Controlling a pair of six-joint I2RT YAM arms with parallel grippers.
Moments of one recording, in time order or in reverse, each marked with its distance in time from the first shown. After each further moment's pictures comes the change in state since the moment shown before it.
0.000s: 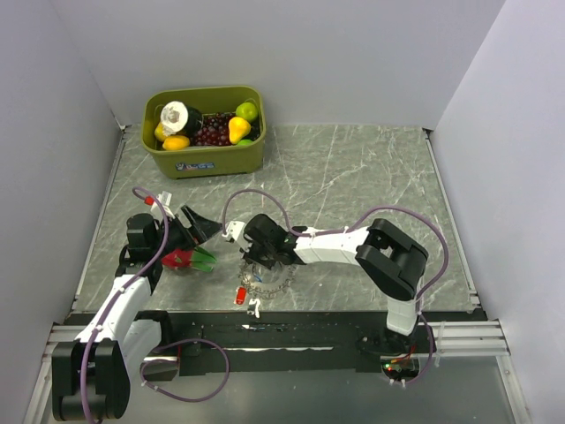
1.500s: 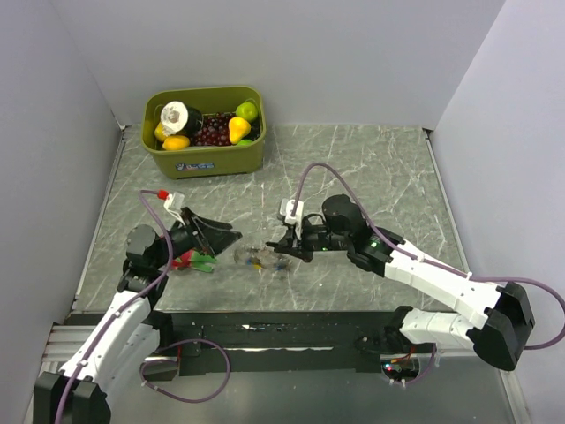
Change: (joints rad) left arm -0.219 -0.204 -0.025 0.267 0.103 -0.053; right arm -0.175 -0.743 -0.255 0.010 -0.486 -0.006
